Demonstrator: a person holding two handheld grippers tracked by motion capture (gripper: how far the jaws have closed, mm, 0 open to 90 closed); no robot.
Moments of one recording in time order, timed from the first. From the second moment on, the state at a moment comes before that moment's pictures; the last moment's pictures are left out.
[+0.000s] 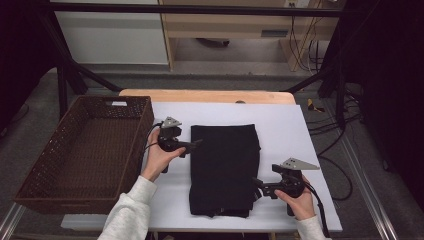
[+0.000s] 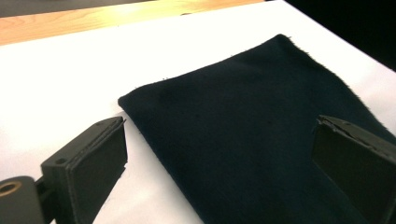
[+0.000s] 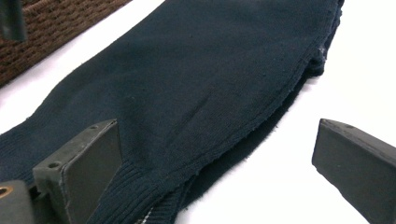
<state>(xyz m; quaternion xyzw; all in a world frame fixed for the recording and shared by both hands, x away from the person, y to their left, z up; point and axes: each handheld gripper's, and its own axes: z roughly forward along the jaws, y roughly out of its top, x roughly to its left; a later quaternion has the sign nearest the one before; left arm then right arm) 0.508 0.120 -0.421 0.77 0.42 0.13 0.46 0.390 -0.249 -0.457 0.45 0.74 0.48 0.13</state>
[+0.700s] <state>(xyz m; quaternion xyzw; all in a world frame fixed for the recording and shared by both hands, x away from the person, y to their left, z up) 0.547 0.103 -0.450 0.78 0.46 0.15 0.40 0.390 -0.246 -0.460 0.45 0.75 0.48 0.12</state>
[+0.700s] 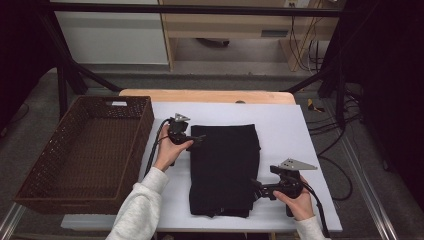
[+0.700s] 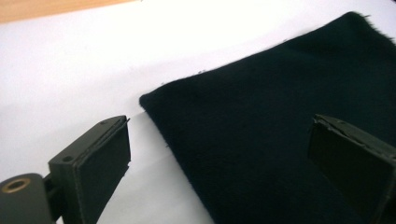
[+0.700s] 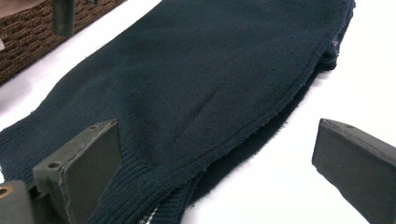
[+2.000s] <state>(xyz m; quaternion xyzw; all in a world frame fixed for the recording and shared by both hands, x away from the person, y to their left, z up) 0.574 0.094 -0.479 0.77 0.49 0.14 0.39 0.371 -0.233 -0.470 0.46 0.76 0.45 0.10</state>
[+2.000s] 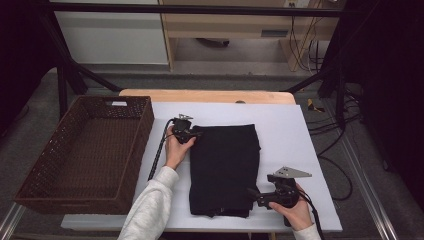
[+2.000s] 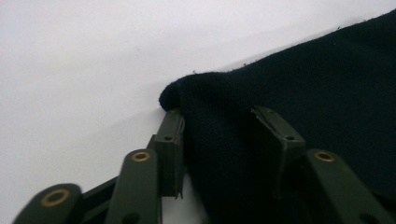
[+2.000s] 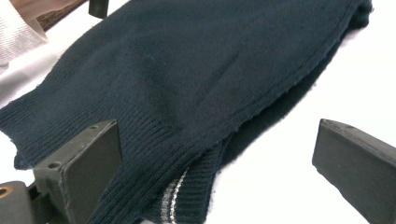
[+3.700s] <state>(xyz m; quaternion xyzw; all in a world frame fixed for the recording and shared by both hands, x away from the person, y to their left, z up) 0.563 0.088 -0.485 0.76 0.47 0.16 0.42 0.363 -0.191 -0.479 0.52 0.76 0.39 0.04</state>
